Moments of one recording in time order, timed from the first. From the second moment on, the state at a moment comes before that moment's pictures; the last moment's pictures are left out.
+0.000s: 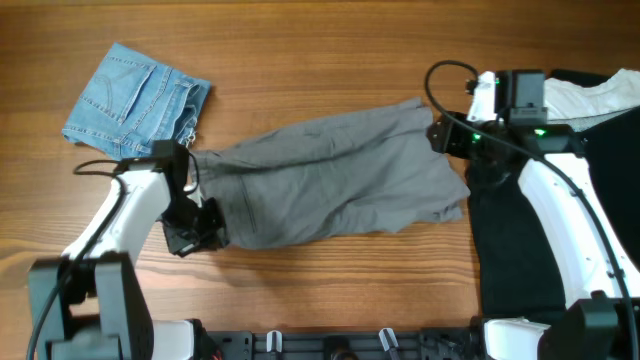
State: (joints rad) left arm 0.05 1.58 0.85 -1.08 0.24 -0.36; right arm 0.03 1.46 1.11 -0.71 -0.31 0.27
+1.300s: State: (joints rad) left arm -0.30 1.88 0.97 0.09 0.14 -0.27; right arm 0.28 1.89 1.11 -0.69 -0.31 0.41
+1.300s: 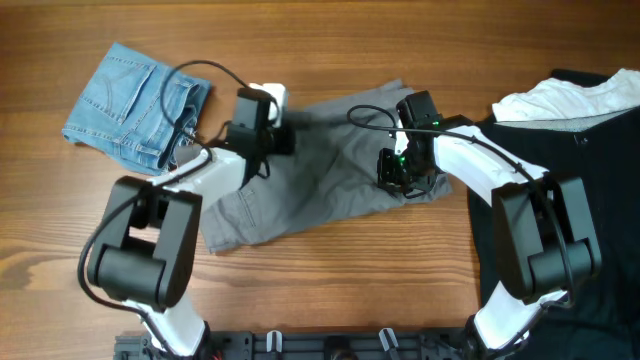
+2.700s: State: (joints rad) left arm -0.14 1.91 1.33 -0.69 0.18 -0.18; right arm 0.25 1.72 1.24 -0.38 -0.25 0.37
